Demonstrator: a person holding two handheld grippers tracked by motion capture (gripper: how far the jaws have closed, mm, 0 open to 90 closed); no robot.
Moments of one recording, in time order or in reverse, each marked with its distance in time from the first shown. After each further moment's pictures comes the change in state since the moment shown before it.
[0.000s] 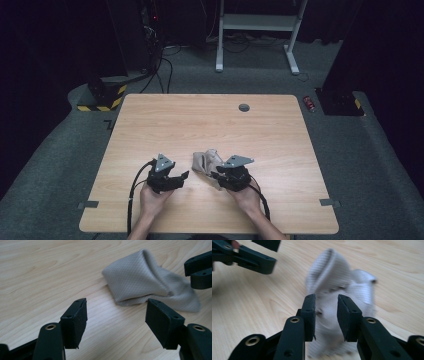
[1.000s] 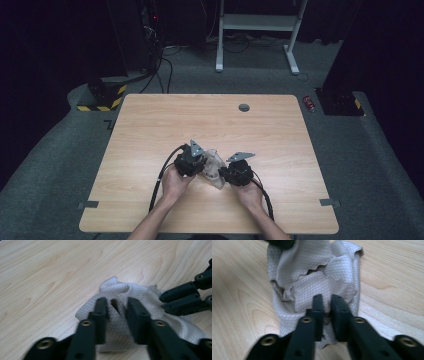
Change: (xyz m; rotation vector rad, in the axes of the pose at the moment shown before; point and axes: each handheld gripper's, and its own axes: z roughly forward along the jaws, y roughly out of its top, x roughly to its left) left arm -0.030 0.054 0.054 0.120 0.031 0.188; right arm -0.026 -0.011 0.025 0.117 -0.012 0.094
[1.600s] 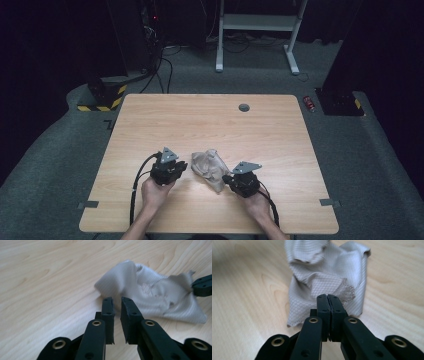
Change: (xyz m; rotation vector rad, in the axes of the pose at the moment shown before) left arm 0.032 -0.054 -0.041 -0.047 -0.050 -0.160; right arm 0.016 -0.023 -0.031 -0.038 0.014 -0.103
